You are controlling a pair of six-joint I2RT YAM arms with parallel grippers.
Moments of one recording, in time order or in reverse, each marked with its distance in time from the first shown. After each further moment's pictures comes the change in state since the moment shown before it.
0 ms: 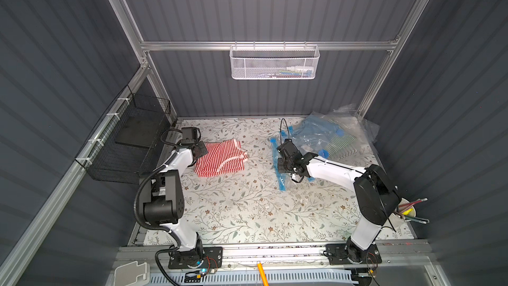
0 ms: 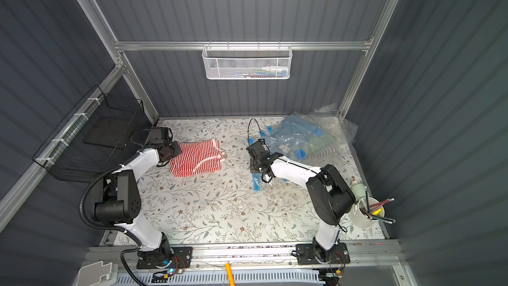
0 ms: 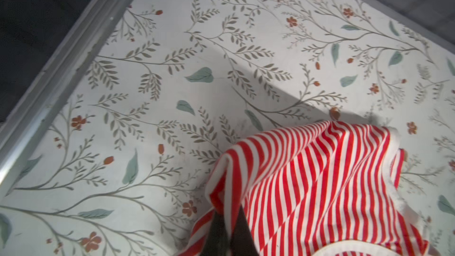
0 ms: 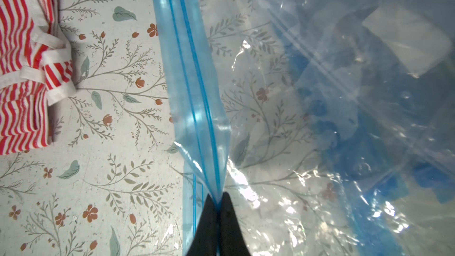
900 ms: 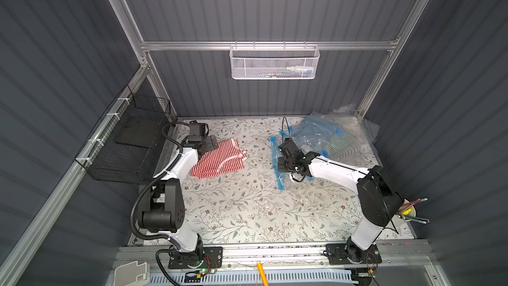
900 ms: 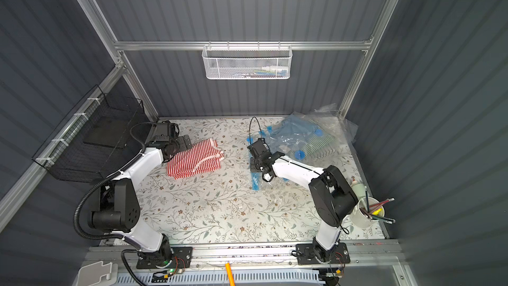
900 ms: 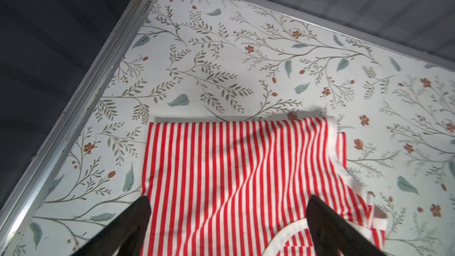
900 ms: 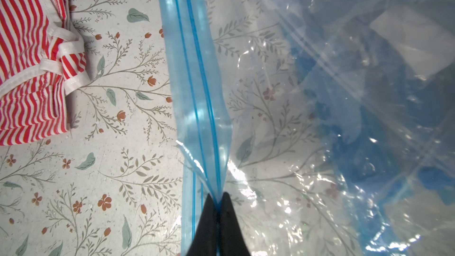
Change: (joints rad) left arm -0.137 -0.096 0.032 -0.019 -0.062 0.047; right arm -0.006 -0.024 0.000 -0.018 -0.035 -0.009
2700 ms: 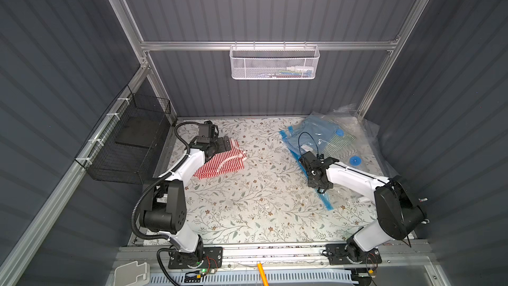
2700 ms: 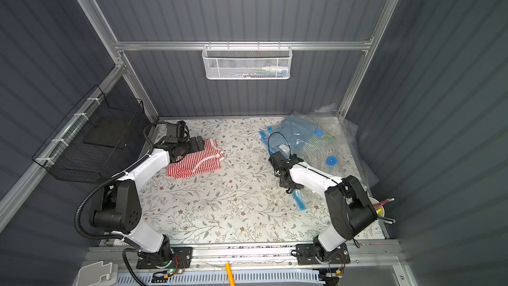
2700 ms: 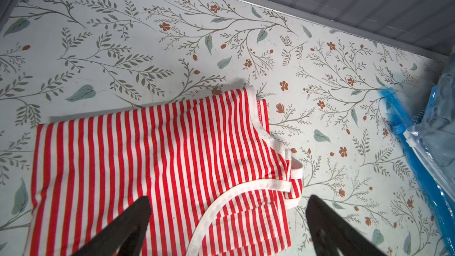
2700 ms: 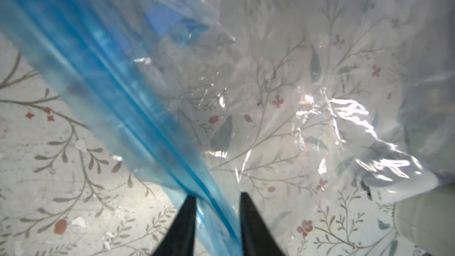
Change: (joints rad) left arm -0.083 0.006 -0.015 0.030 0.184 -0.009; right arm -0.138 -0.181 -0.224 -0.416 0.234 0.122
